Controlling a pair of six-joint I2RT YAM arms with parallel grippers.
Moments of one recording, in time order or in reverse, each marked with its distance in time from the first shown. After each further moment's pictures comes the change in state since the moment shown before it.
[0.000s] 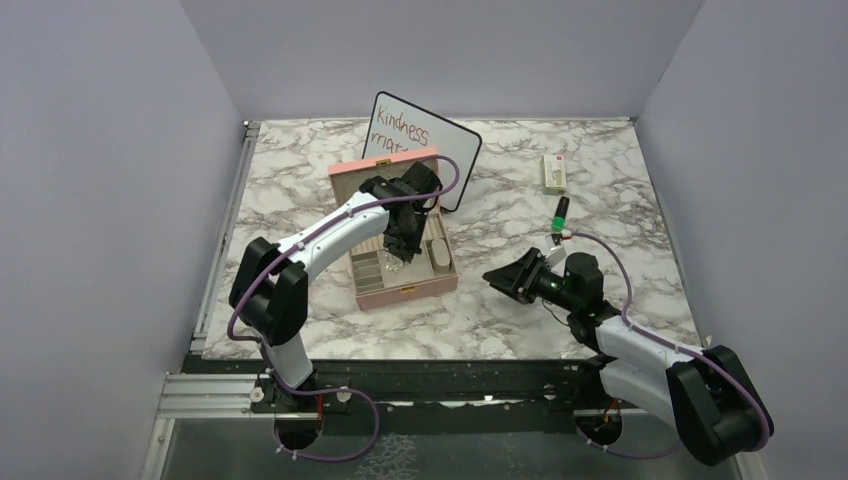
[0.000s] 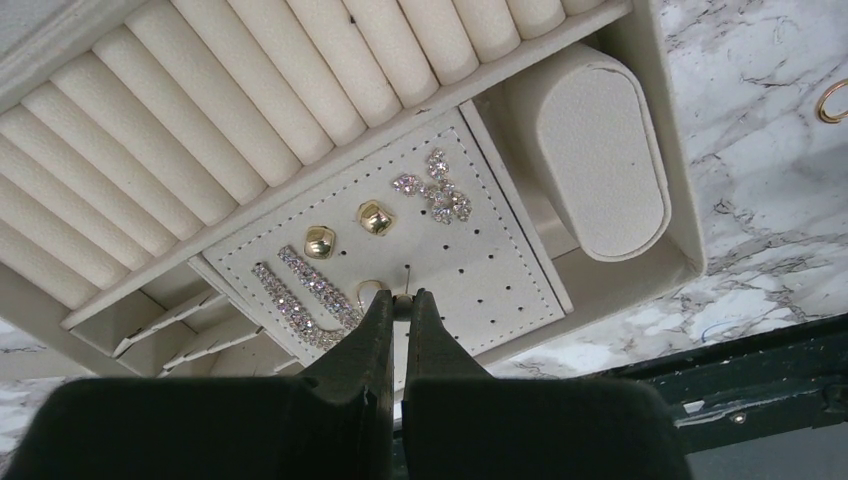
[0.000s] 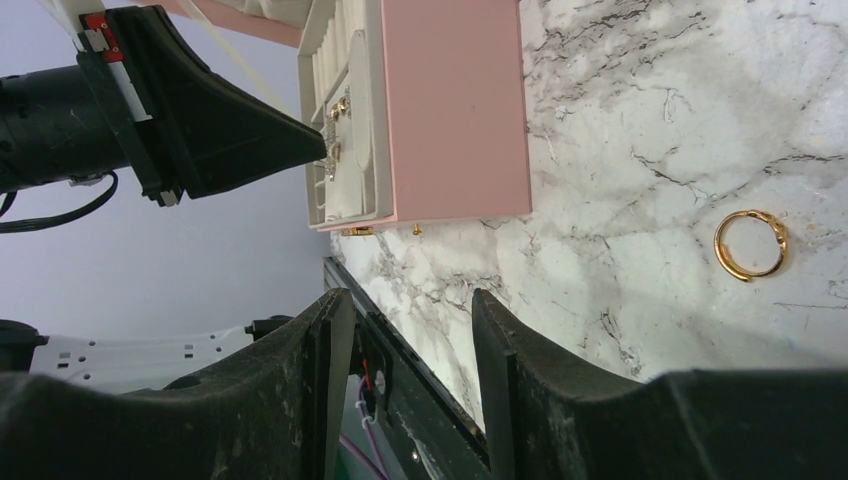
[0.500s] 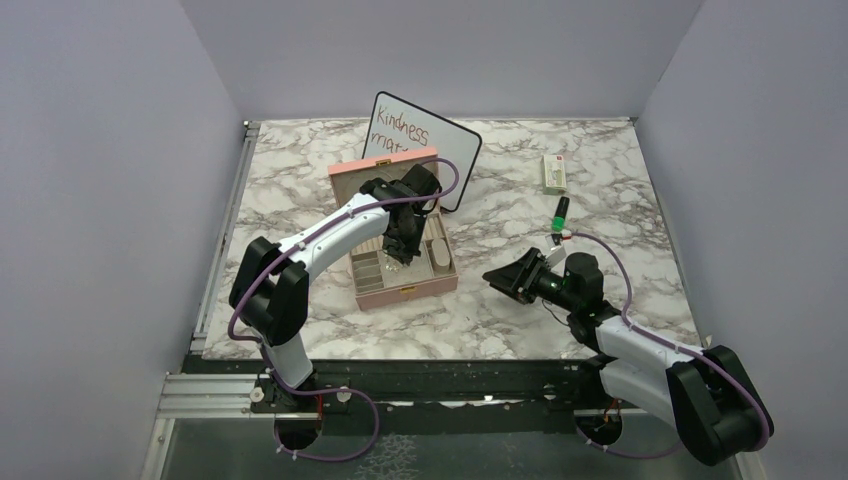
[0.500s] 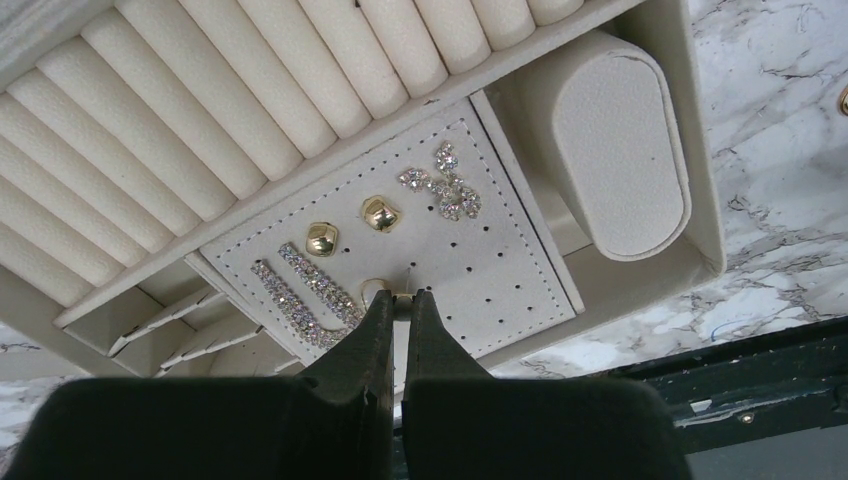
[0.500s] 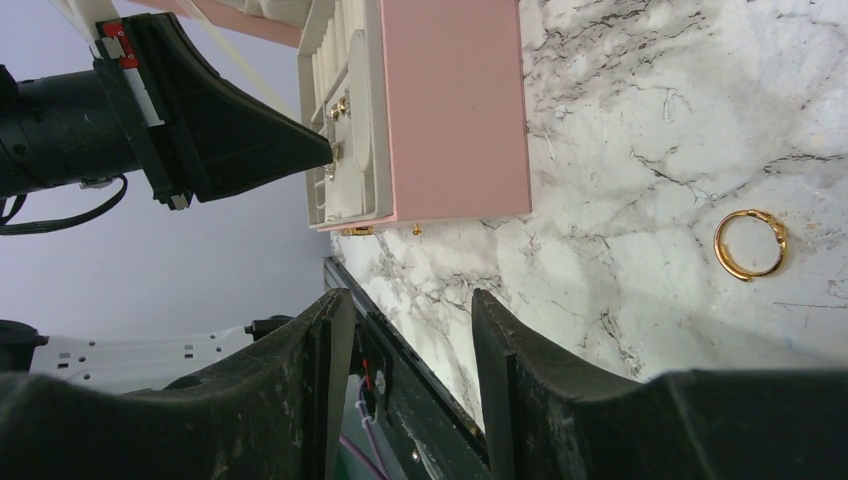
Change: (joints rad) left arm 0.000 0.000 -0.018 0.001 -0.001 0.005; right arm 0.000 0.000 0.000 0.000 0.000 0.000
